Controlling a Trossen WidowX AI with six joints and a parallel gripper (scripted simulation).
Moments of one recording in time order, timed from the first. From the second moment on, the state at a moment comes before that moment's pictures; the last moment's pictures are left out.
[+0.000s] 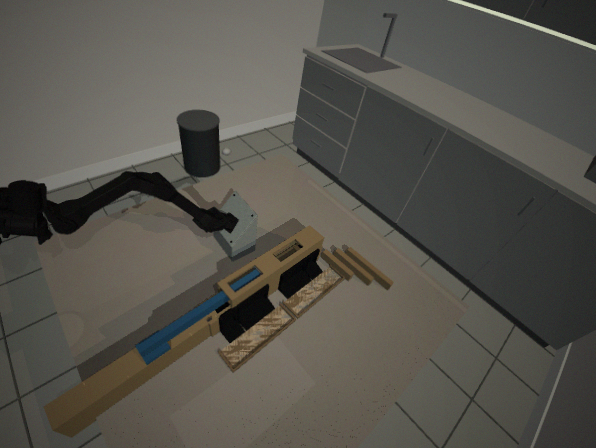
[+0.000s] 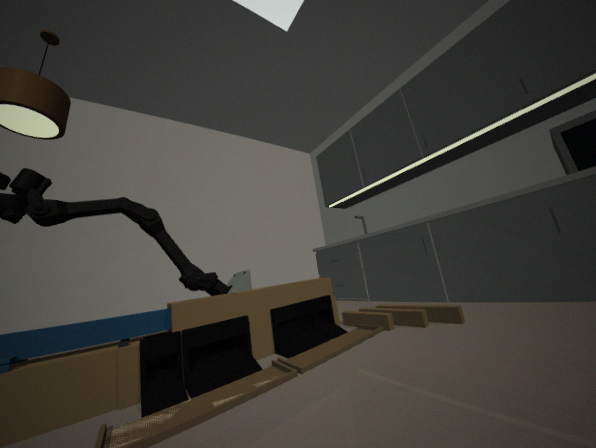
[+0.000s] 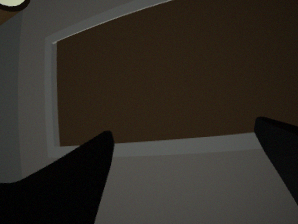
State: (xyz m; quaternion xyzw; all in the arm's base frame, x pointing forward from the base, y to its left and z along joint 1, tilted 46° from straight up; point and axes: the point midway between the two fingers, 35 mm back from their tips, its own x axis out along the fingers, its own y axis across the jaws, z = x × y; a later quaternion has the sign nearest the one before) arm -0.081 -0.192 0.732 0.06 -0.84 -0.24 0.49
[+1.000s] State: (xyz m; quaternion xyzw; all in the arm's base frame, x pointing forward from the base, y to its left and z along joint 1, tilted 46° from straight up) arm 0.250 -0.358 0.484 0.44 -0.45 -0.44 0.65
